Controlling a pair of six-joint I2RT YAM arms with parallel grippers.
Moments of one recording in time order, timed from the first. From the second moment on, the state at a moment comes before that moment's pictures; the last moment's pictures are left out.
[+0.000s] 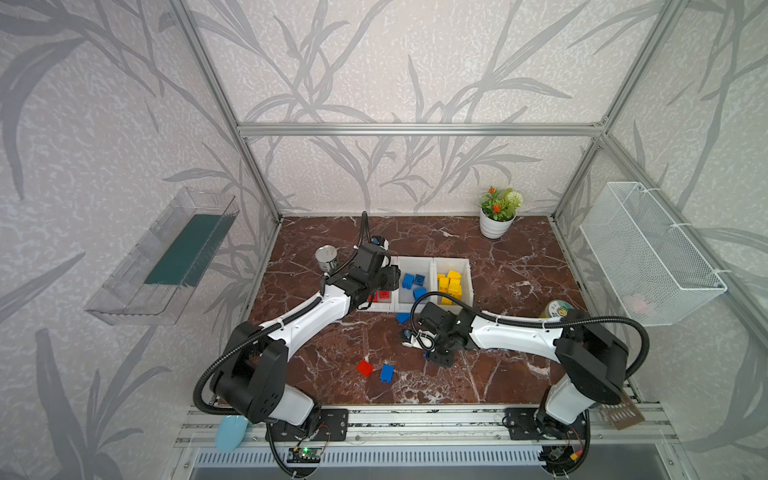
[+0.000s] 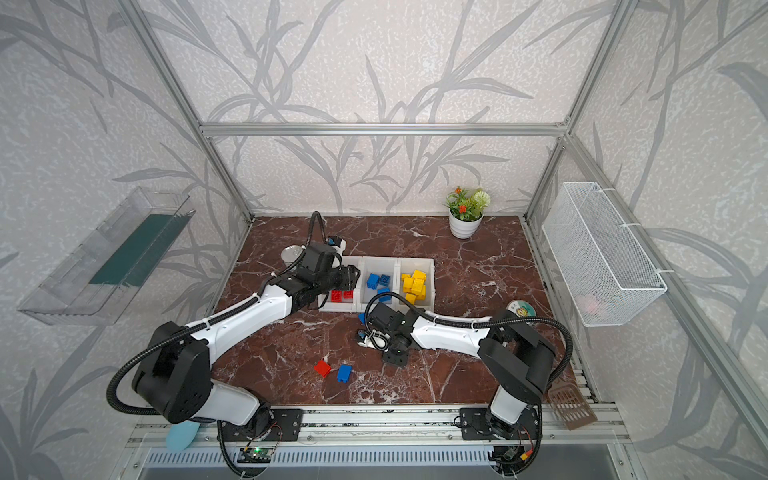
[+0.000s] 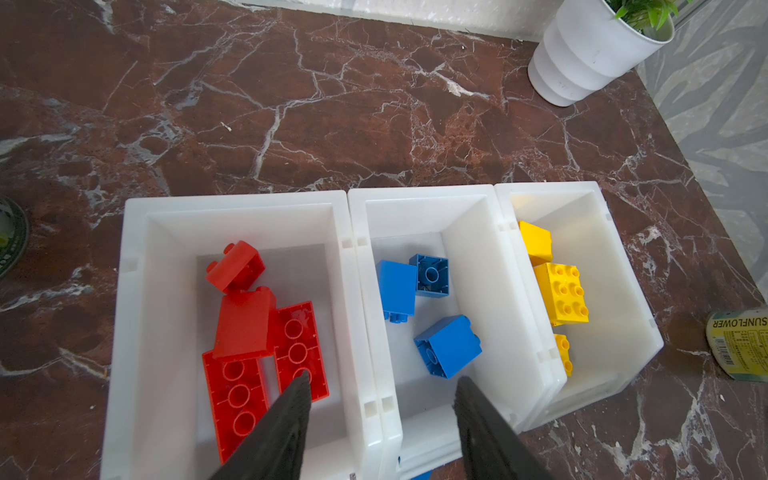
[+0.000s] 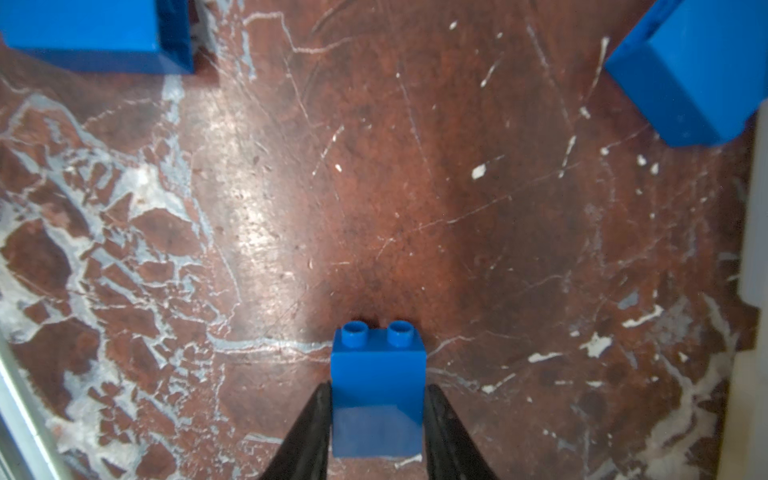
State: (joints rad) left arm -0.50 1.47 0.99 -0.22 -0.02 -0.40; right arm 0.99 1.66 0.95 -0.58 -0.06 -0.37
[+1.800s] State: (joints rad) left arm -0.48 1.19 0.82 -0.45 -0.14 -0.41; right arm 0.74 1.82 1.36 -0.37 -0.02 -0.46
